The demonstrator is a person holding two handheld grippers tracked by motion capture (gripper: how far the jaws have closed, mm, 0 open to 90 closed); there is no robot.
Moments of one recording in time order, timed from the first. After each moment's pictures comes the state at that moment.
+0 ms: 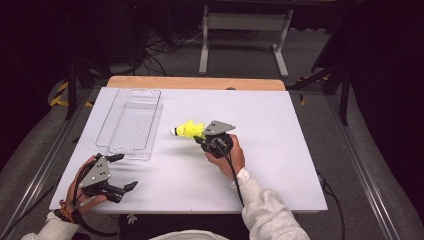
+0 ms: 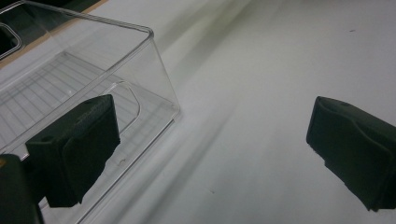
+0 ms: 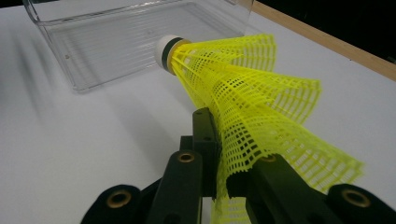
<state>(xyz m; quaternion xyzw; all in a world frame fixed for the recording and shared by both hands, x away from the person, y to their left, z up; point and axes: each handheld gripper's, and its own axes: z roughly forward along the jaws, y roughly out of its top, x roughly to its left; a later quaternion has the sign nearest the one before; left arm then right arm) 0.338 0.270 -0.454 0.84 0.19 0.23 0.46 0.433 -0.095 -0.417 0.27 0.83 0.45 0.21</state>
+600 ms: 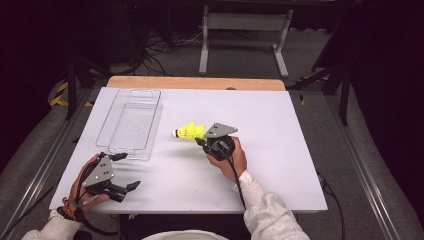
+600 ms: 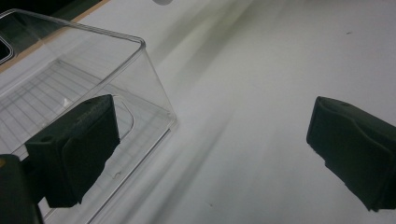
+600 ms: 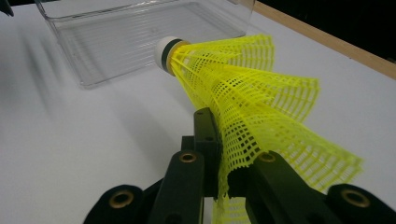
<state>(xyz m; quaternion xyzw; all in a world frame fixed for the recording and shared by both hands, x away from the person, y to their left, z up) 0.342 0.264 -0.452 0.84 0.17 0.23 0.46 0.425 -0.098 -0.418 0.27 0.83 0.45 0.21</state>
